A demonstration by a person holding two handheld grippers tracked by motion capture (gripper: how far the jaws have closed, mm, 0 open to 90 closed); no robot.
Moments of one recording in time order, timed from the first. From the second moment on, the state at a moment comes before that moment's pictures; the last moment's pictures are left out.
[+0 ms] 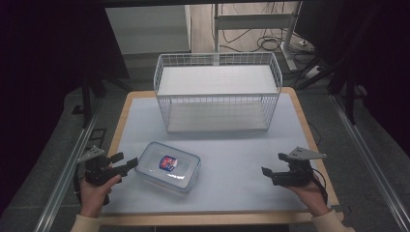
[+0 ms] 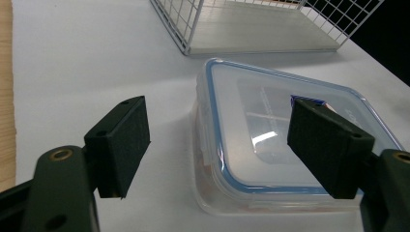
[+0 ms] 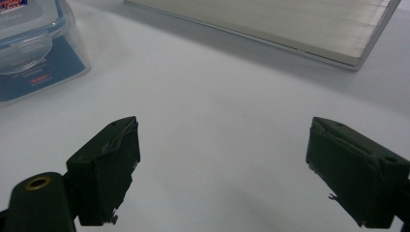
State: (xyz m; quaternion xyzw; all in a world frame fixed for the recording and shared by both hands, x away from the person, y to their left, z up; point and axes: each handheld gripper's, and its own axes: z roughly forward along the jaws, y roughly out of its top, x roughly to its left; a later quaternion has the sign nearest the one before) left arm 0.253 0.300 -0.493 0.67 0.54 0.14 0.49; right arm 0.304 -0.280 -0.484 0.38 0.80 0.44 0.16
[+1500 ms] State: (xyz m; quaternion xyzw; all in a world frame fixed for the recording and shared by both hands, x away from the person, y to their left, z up) left arm 0.194 0.225 -0.497 0.79 0.41 0.03 0.46; right arm 0.300 -0.275 -0.493 0.37 0.82 0.41 0.14
